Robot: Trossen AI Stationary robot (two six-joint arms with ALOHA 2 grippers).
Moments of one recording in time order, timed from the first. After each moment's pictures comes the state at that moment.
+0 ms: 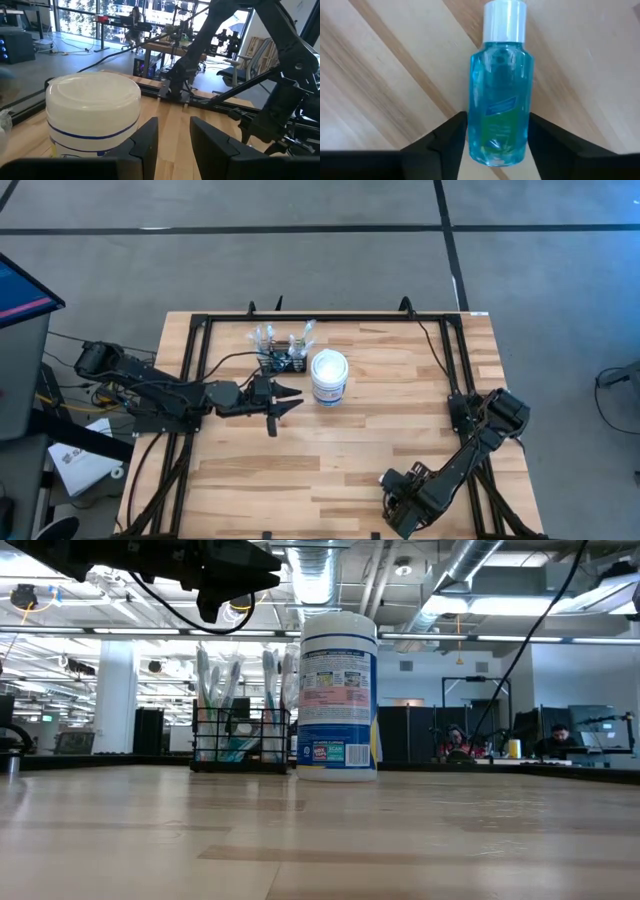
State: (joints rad) left arm -0.23 1.21 0.50 0.65 -0.42 -0.19; right arm 0.86 1.96 1.22 -0.85 0.15 1.49
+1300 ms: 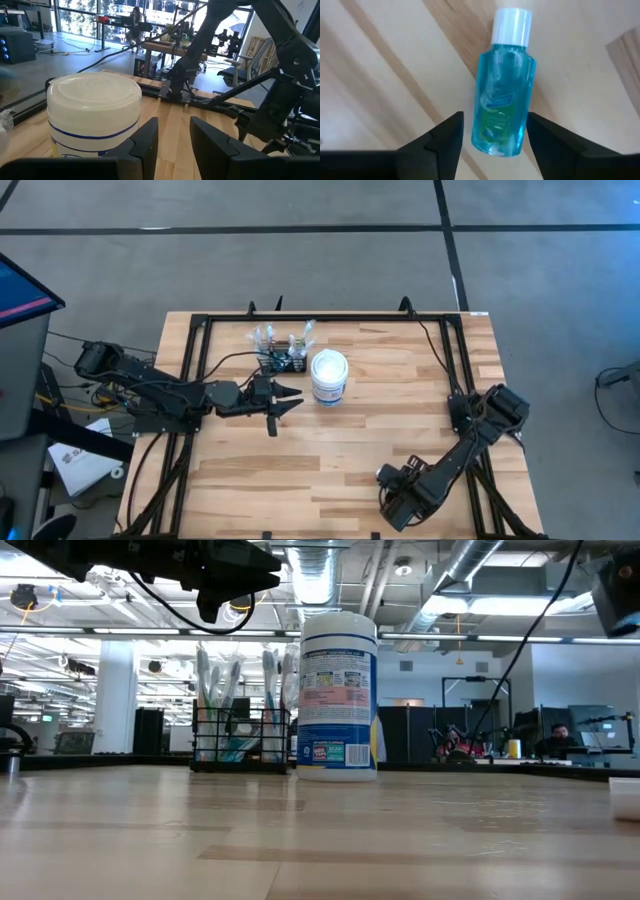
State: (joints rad) left arm -0.23 1.21 0.50 0.65 -0.43 -0.19; right arm 0.81 1.93 1.24 -0.88 0.15 1.39
